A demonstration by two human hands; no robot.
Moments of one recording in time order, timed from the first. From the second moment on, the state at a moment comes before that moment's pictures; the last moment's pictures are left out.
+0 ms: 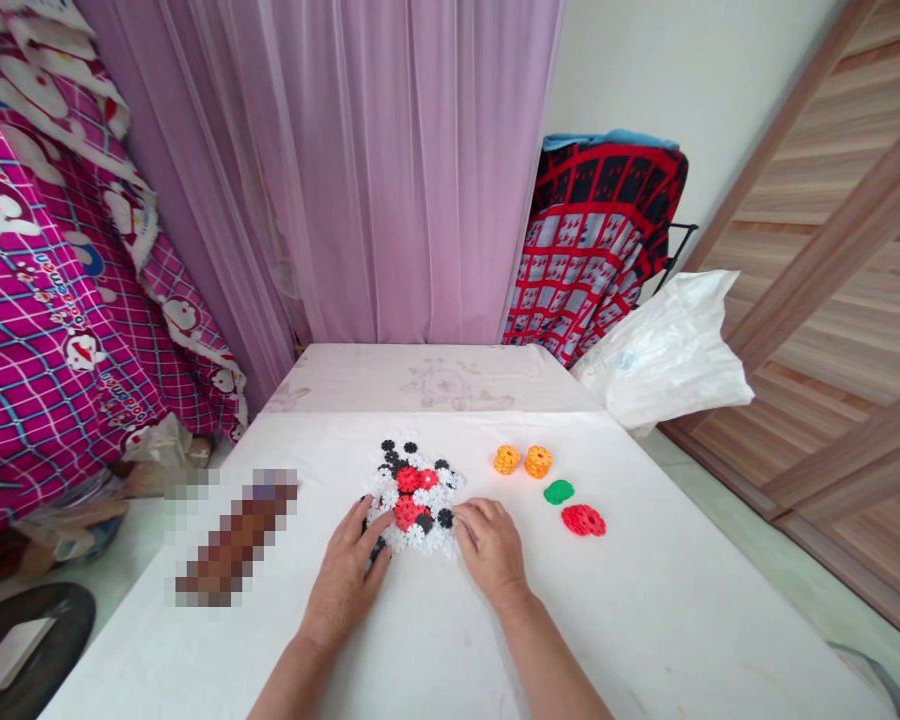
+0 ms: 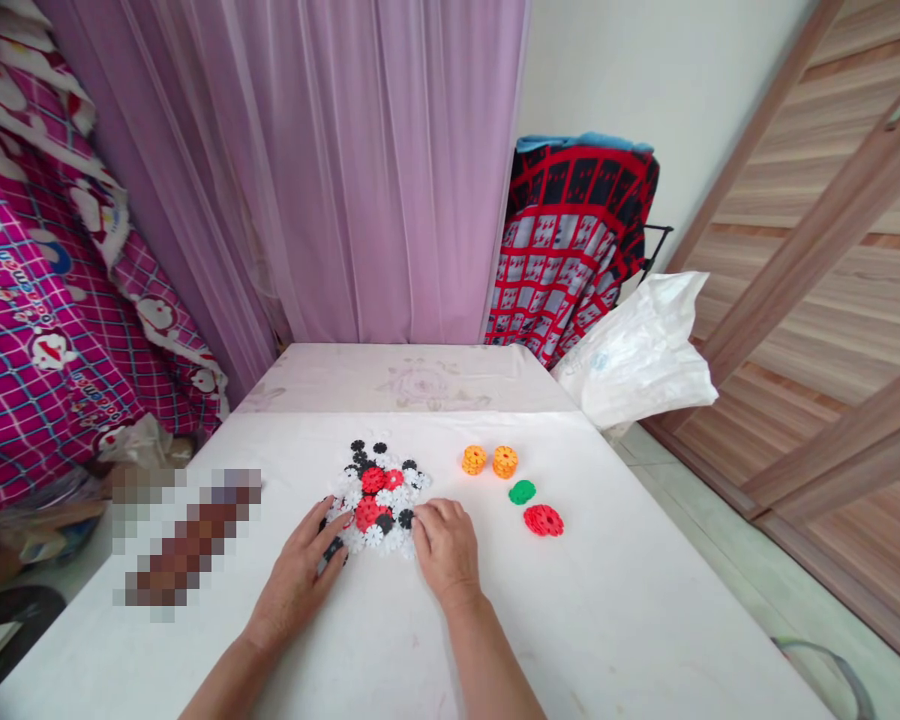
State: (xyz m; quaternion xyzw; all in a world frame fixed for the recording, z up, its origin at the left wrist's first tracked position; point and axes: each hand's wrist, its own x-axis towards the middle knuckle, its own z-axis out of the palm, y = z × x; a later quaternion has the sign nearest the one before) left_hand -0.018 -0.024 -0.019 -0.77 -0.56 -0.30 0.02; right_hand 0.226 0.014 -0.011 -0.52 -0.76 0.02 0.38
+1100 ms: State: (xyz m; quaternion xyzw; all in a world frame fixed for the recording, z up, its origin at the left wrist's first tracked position) left_hand -0.016 -0.030 -0.012 -0.77 -0.55 -0.32 -0.01; right_hand 0.273 0.029 -0.030 -0.68 -0.61 -0.02 0.41
